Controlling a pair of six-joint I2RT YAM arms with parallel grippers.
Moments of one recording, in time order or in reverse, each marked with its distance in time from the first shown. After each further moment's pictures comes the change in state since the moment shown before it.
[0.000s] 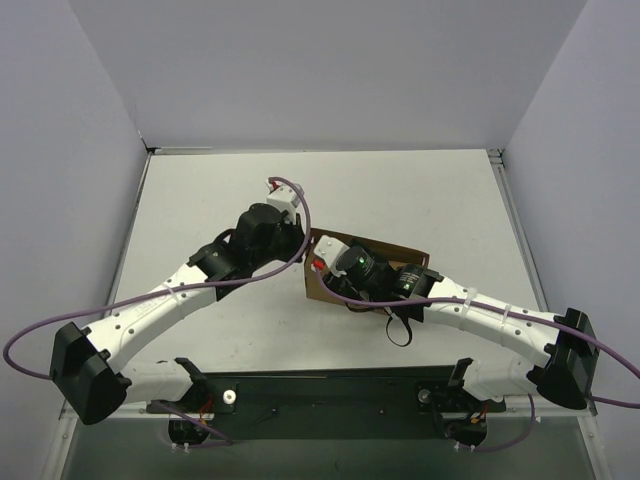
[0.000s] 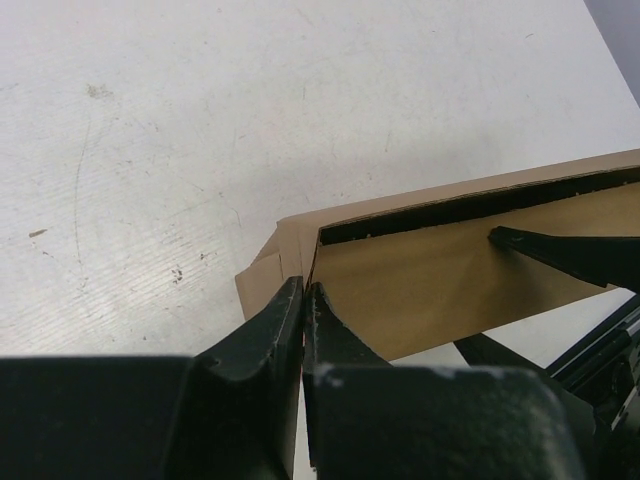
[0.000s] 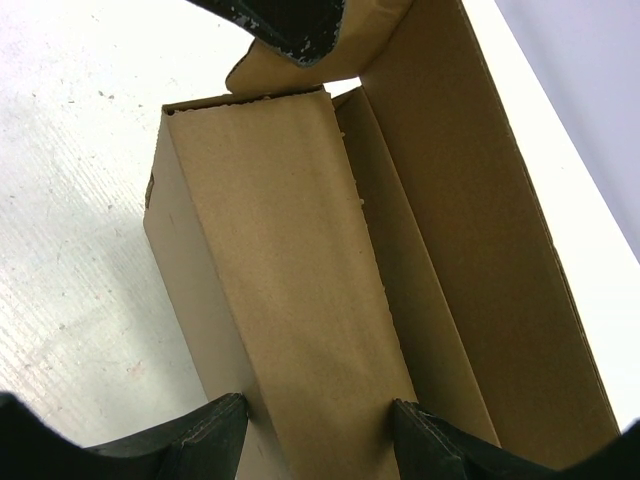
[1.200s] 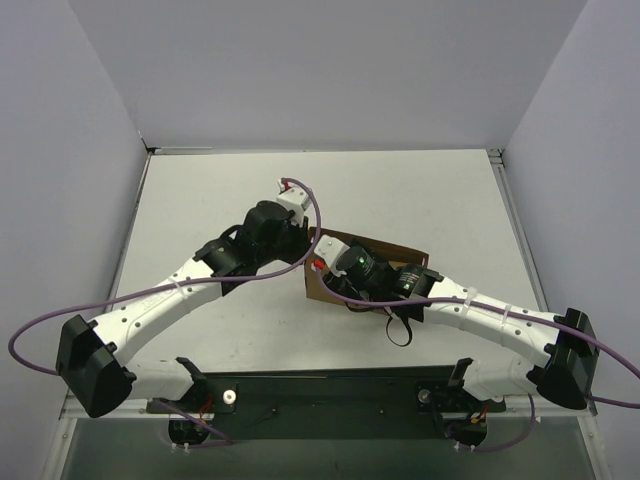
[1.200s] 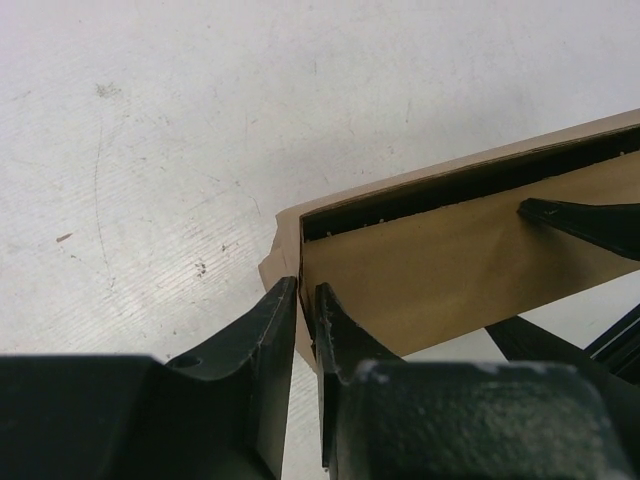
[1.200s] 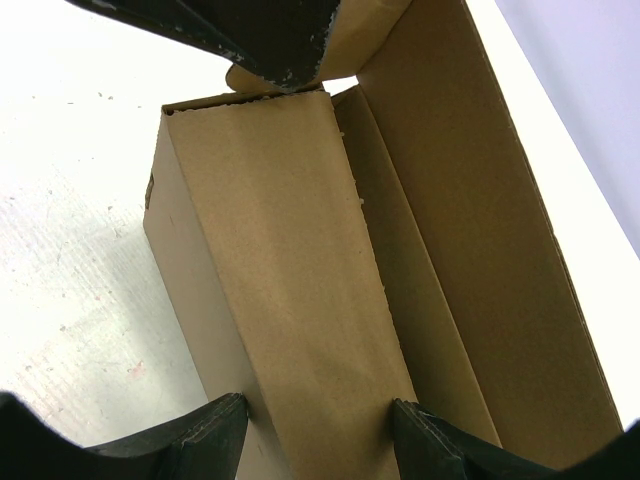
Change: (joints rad) left arm -0.004 0.044 0.046 -0.053 0.008 0.117; right arm 0.000 0.000 0.000 -0.001 0.002 0.008
